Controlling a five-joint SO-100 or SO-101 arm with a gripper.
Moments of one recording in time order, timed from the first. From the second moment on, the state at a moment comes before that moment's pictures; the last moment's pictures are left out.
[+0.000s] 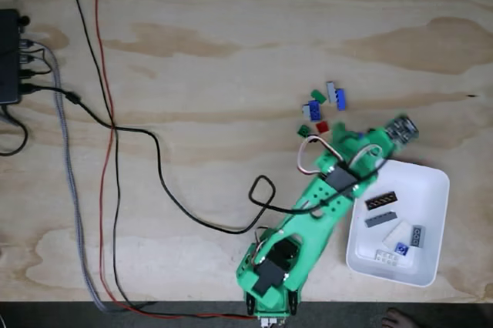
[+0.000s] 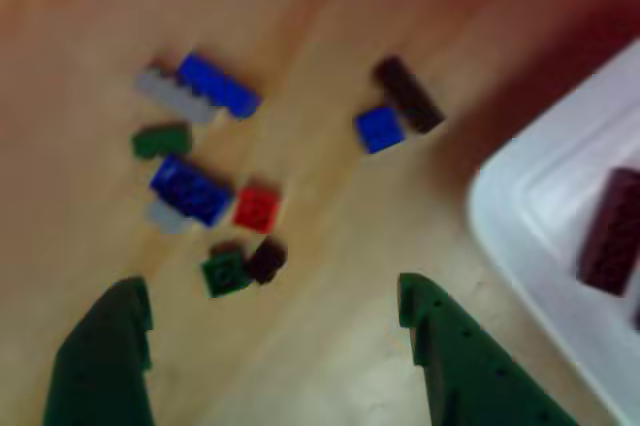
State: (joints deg) arm 30.3 116.7 102.4 78.7 -69.4
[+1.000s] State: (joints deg) arm 14.5 90.6 121.6 45.0 -72.5
